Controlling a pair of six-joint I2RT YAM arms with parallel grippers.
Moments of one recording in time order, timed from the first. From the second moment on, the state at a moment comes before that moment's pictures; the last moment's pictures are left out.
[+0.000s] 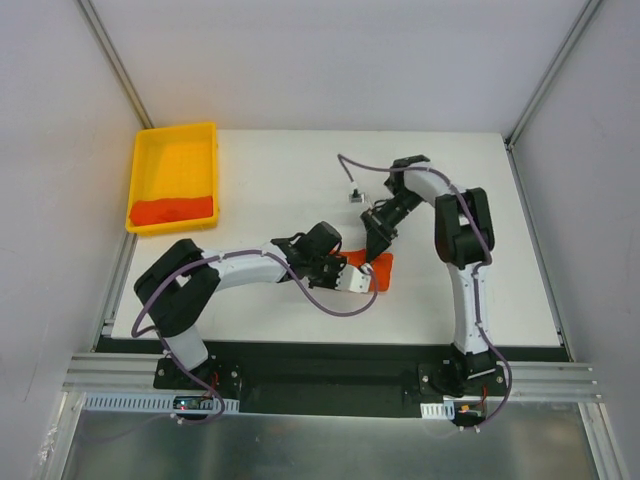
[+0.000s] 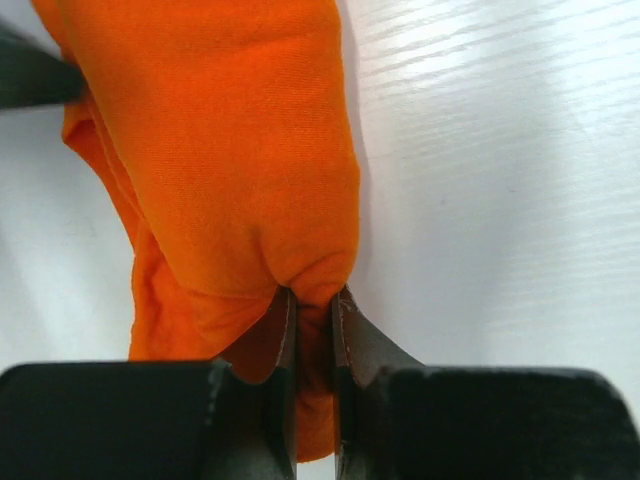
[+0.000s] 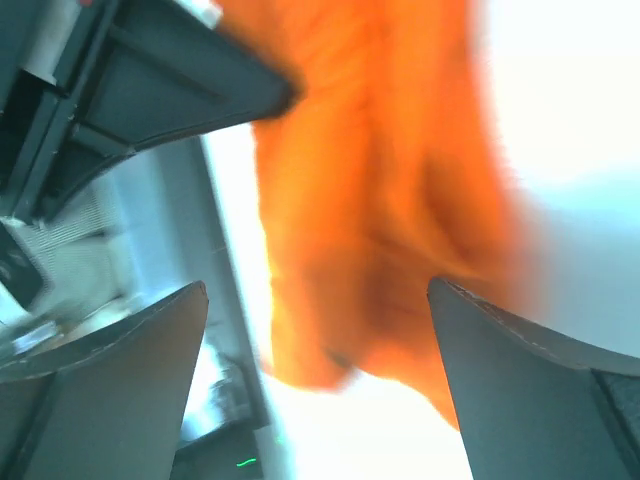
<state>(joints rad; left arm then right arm) -0.89 1.71 0.96 -0.22 0.31 0.91 0.33 2.36 1.82 -1.57 -0.90 -0.95</state>
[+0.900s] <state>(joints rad) -0.74 2.05 1.50 -0.97 0.84 0.75 0.38 0.83 0.64 -0.87 -0.65 -1.02</state>
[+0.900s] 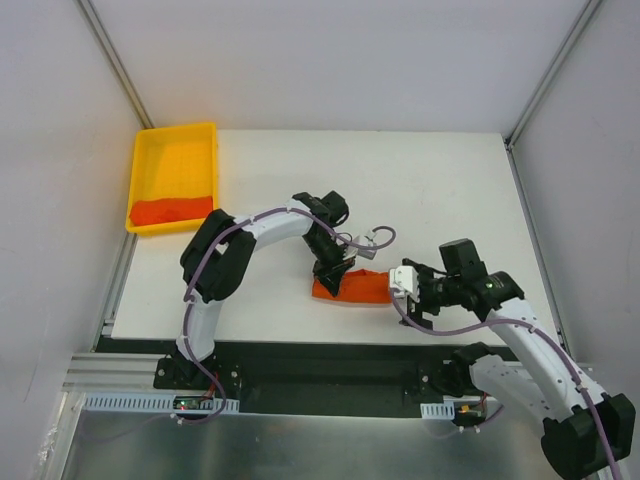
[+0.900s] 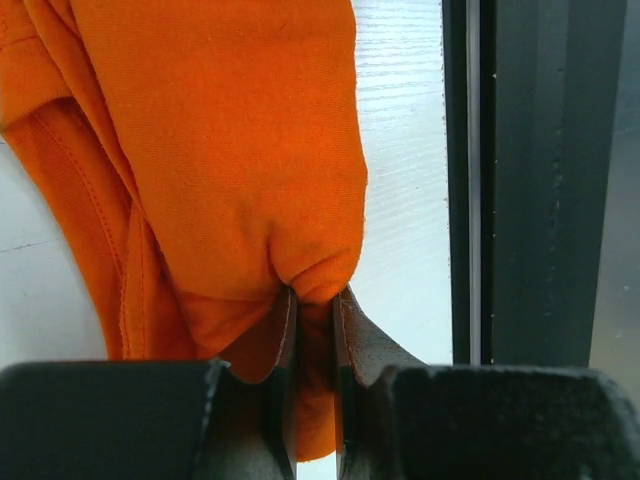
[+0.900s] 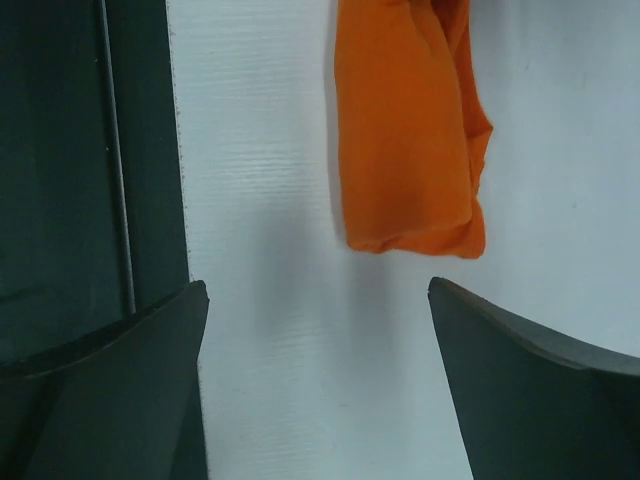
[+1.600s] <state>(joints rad) -0.69 2.11 1.54 -1.05 0.95 0.71 0.70 1.23 0.63 -0.42 -0.40 -1.04</state>
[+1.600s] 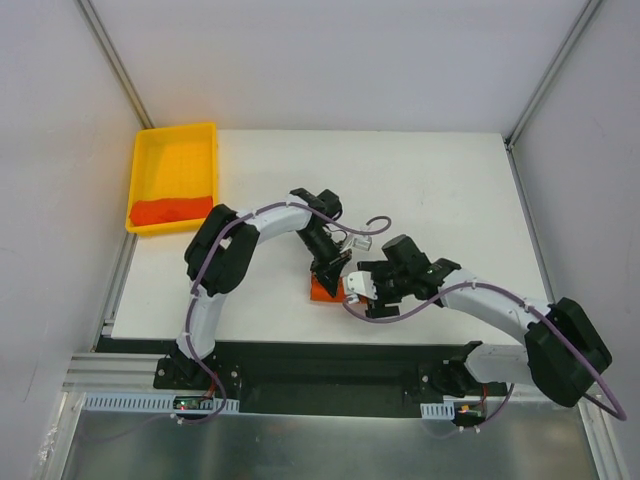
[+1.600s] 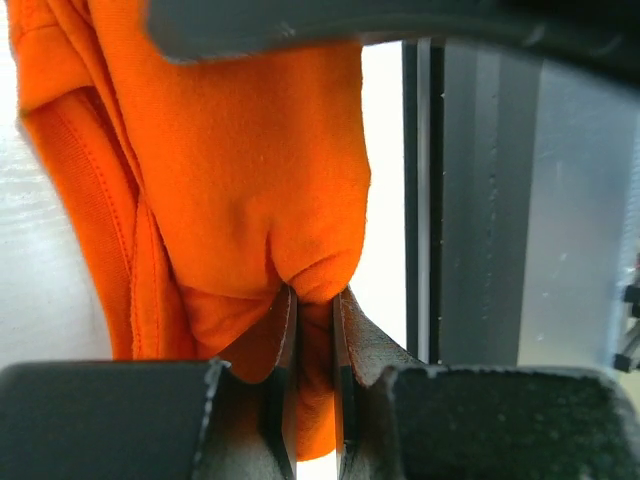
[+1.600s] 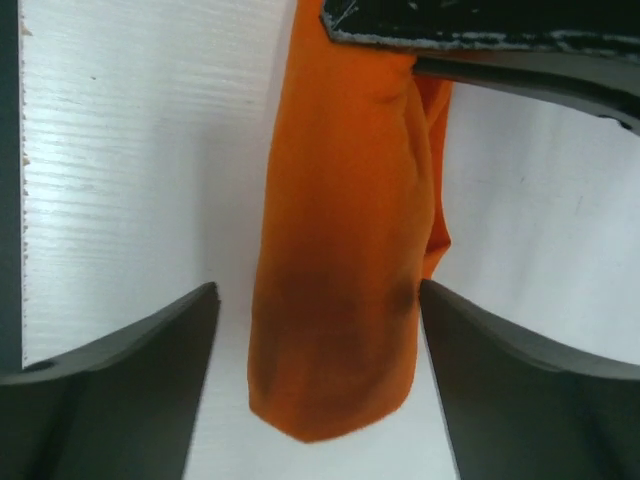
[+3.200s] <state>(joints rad) -0.94 1.70 1.03 -0.03 0.44 0.86 0.20 2.11 1.30 -1.41 -0.93 -0.99</state>
